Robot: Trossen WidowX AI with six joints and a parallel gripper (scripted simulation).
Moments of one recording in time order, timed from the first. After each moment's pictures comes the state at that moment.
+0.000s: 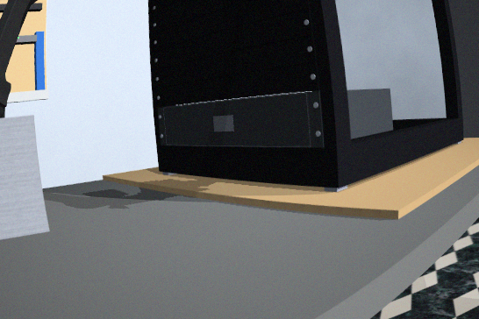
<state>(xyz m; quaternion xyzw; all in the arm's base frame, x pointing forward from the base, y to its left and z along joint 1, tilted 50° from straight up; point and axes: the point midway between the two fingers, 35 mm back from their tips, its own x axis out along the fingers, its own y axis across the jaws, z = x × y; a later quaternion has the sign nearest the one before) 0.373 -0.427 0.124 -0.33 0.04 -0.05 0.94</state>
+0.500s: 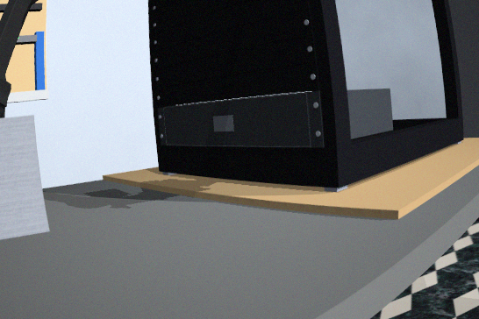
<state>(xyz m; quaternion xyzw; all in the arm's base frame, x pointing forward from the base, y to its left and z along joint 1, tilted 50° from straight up) 0.376 -0.427 0.124 -0.33 0.04 -0.05 0.94</state>
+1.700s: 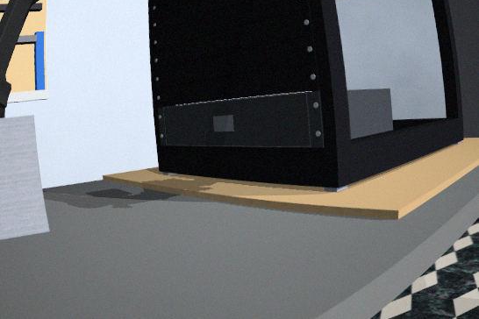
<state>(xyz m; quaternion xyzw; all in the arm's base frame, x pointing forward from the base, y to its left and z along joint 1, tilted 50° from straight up) 0.379 -0.427 0.124 -0.34 0.04 -0.05 0.94</state>
